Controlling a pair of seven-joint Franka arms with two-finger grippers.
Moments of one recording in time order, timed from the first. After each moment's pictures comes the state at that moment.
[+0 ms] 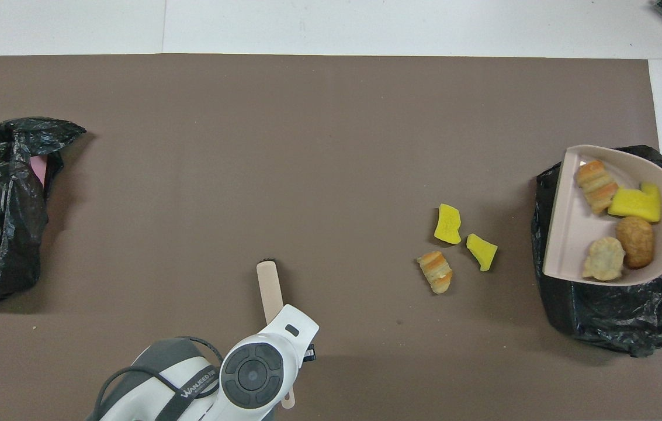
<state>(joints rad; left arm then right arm) -0.87 -0.14 0.01 -2.48 -0.12 2.27 -0.89 -0.36 -0.11 -0.03 -1.88 -0.11 1.79 -1.66</state>
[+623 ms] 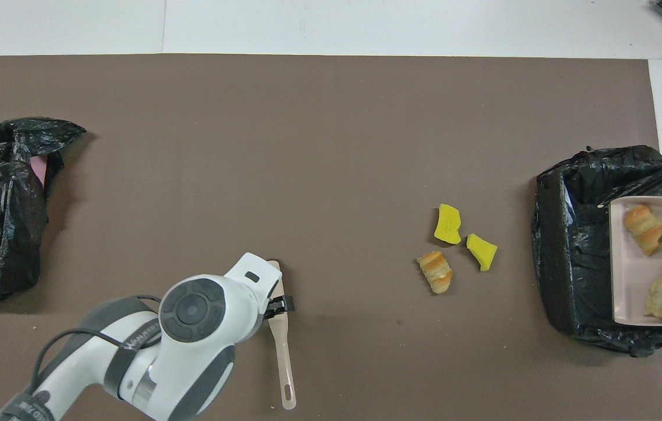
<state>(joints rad) -0.66 -0.10 0.04 -2.35 -0.12 2.19 -0.69 -0.35 -0.13 -0.02 -1.98 -0.50 1.87 -1.72</state>
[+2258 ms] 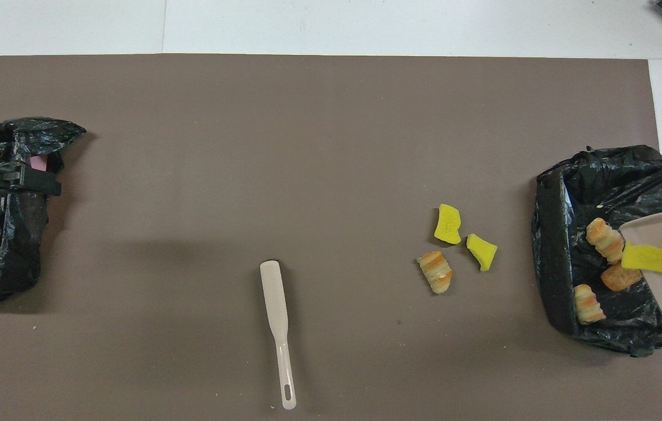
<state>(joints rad) 0.01 0.04 0.05 -1.77 -0.08 1.83 0.14 -0.14 -0.27 0.03 -2.06 -0.91 1.85 -1.78</state>
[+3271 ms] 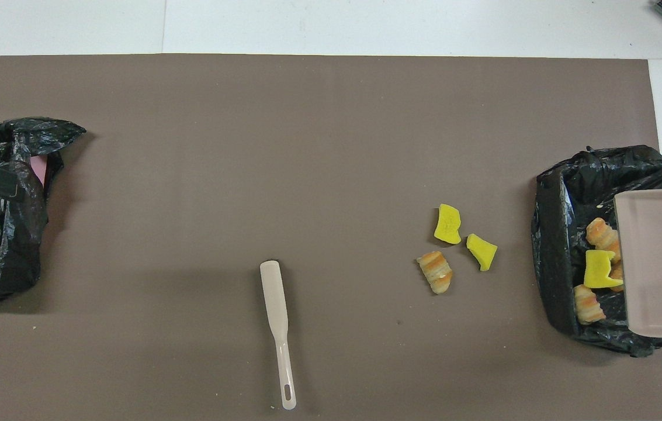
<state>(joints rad) 0.01 0.03 0.03 -1.56 -0.04 1.54 0.05 -0.09 -0.38 -0.01 -2.00 -0.67 1.75 -1.51</state>
